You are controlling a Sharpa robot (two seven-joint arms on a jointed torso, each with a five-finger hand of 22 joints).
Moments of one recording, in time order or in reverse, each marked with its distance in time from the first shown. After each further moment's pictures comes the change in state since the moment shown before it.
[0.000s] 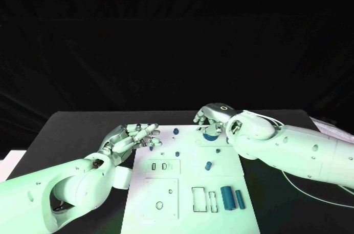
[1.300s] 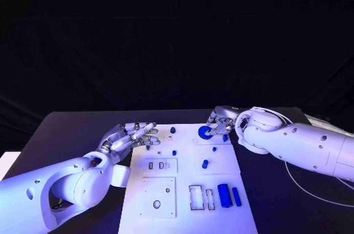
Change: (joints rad) left arm 0.000 0.005 0.000 -0.022 0.000 0.025 -0.005; left_hand 0.010 0.010 0.009 -0.009 0.000 0.000 0.000 -0.004 0.000 0.000 0.000 -0.005 0.000 0.000 0.000 -0.008 0.006 0.000 0.000 0.000 0.004 0.001; right arm 0.002 -0.016 0.006 -0.059 0.170 0.170 -0.101; right_hand 0.032 -0.001 -0.311 0.122 0.079 -0.037 -0.014 0.012 0.000 0.208 -0.030 1.043 1.146 0.008 -0.019 0.522 0.623 -0.072 0.196 -0.012 0.211 0.287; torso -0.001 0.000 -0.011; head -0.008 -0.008
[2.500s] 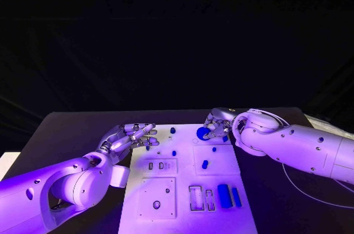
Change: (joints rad) left arm 0.000 0.002 0.000 -0.010 0.000 0.005 -0.011; left_hand 0.005 0.005 0.004 -0.003 0.000 0.000 0.000 0.000 0.000 0.000 0.000 0.000 -0.001 0.000 0.000 0.000 0.003 0.000 0.000 0.000 0.000 0.001; right arm -0.007 0.009 -0.002 0.011 0.000 -0.006 0.005; right_hand 0.009 0.009 -0.021 0.012 0.025 0.011 -0.004 0.000 0.001 0.004 -0.002 0.016 0.024 0.000 0.000 0.010 0.000 0.000 0.000 0.000 0.008 0.000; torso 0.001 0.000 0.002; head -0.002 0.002
